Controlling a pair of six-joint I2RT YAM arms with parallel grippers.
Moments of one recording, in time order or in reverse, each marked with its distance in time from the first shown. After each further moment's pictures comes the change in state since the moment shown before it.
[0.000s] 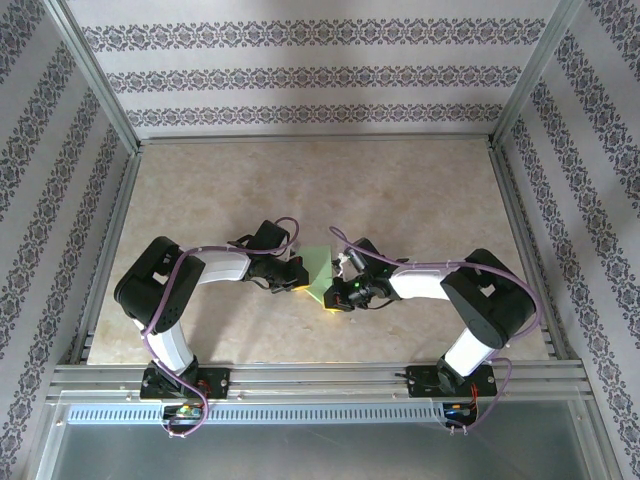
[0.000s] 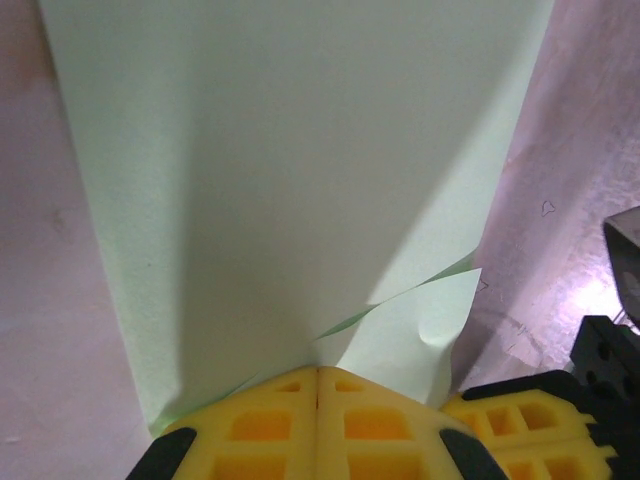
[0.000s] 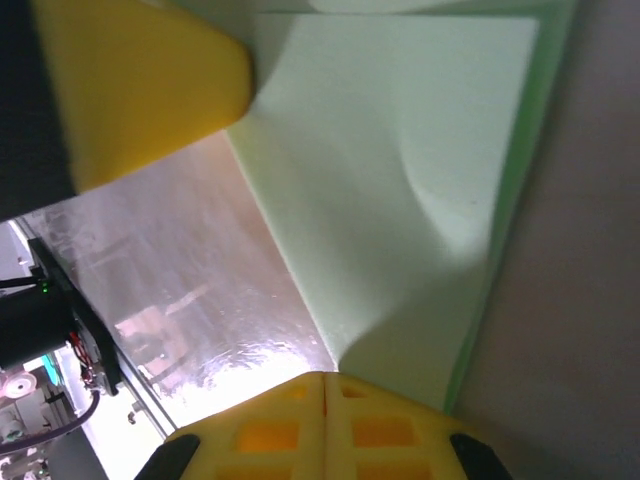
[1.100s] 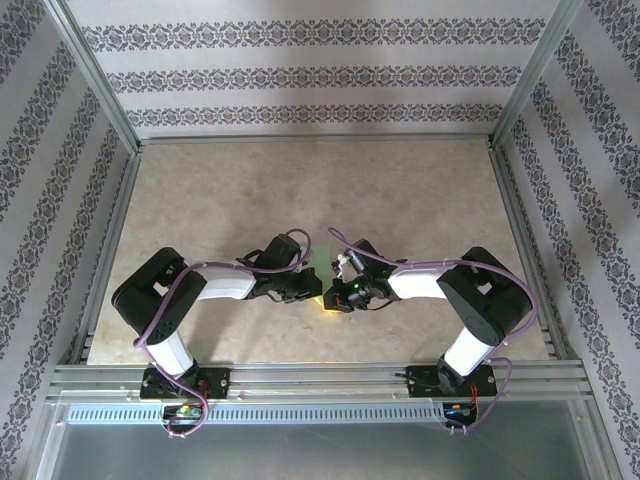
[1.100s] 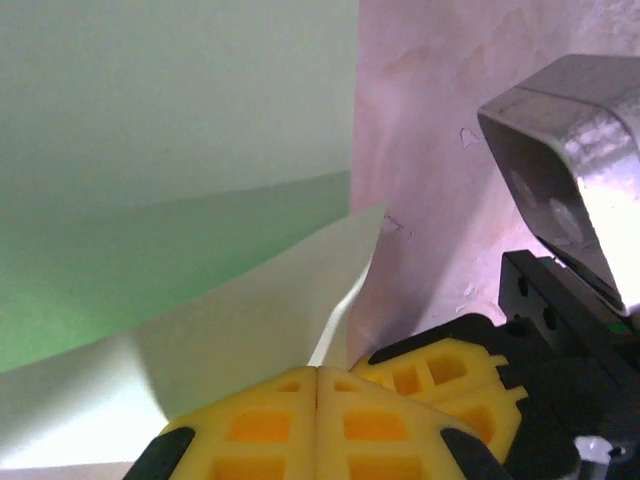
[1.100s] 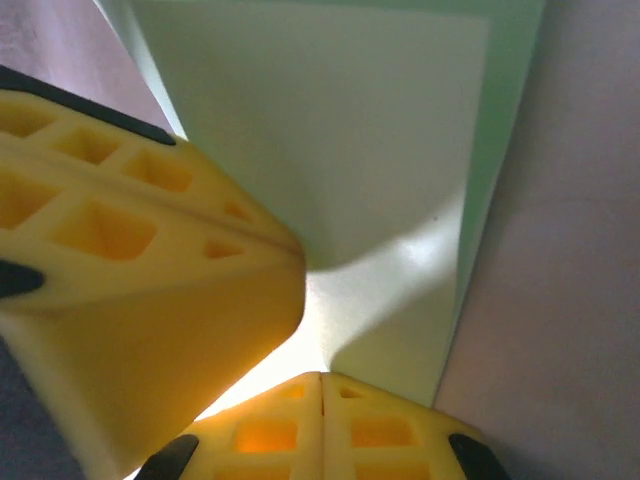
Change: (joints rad) left arm -0.150 -0.051 -0.100 0.231 -0.055 -0.124; right arm 0.000 0.021 -0.002 0.015 -0.003 -0.008
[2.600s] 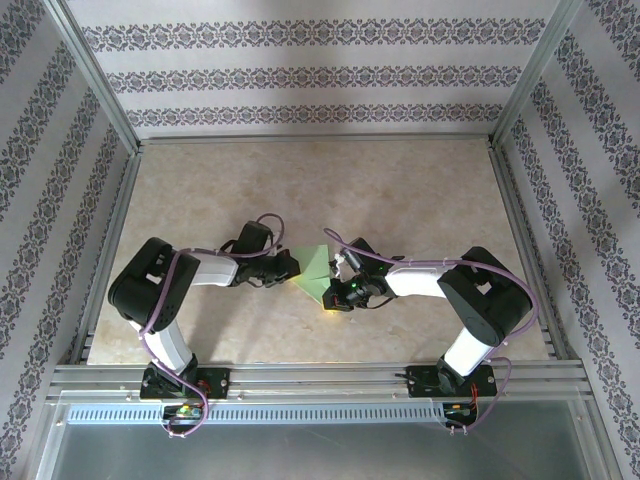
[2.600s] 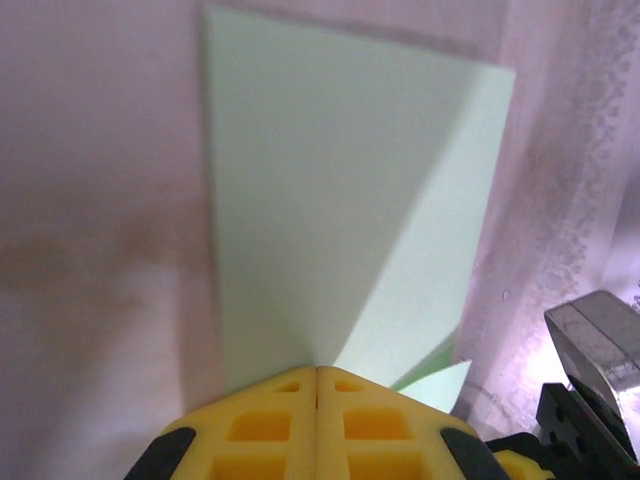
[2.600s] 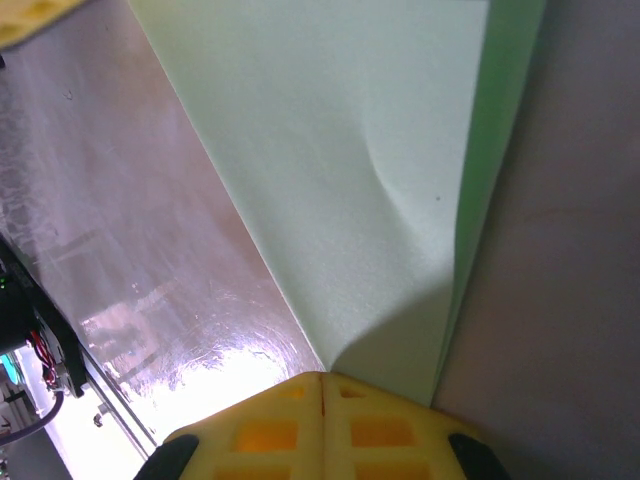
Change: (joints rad) left arm 0.258 0.031 -0.033 0.061 0.041 0.078; right arm 0.009 0.000 0.046 -0.095 0.047 -0.053
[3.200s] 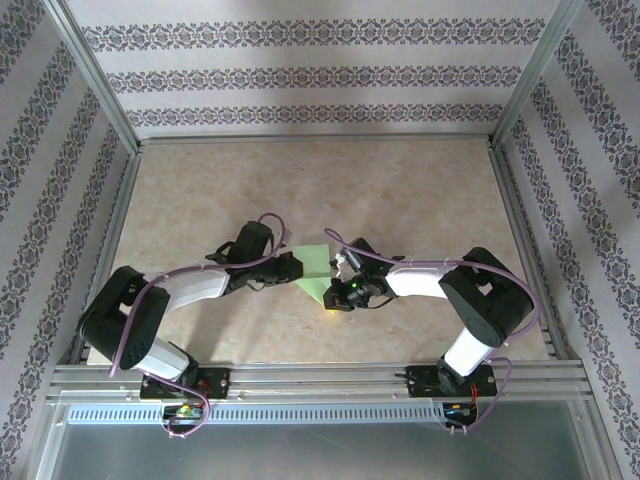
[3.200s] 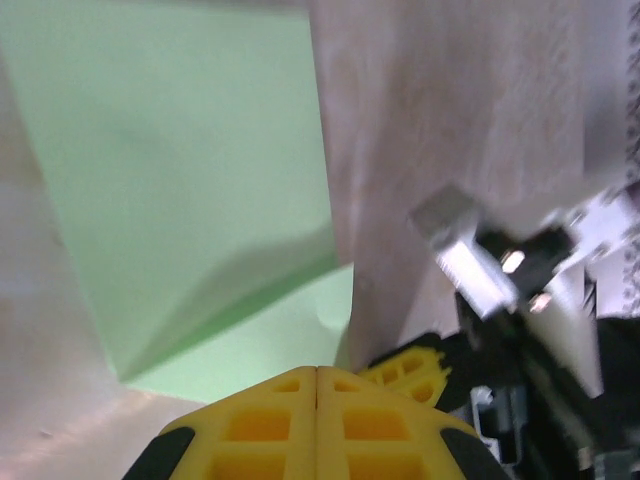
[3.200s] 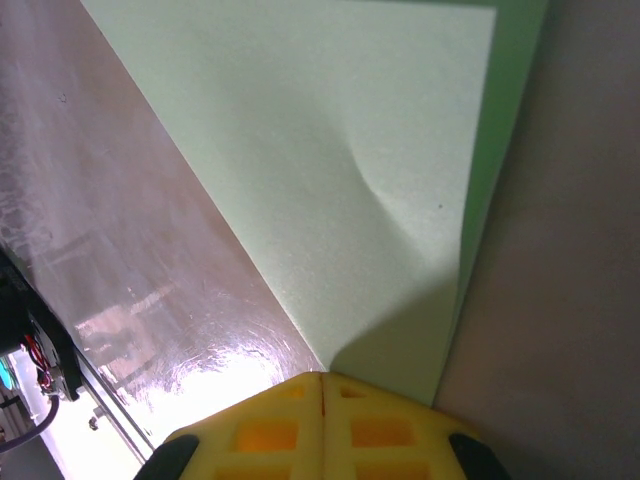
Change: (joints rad) left arm -0.119 -0.227 -0.024 -0.131 -0.053 0.079; right arm -0.001 -0.008 0.000 -0.011 0.013 0.000
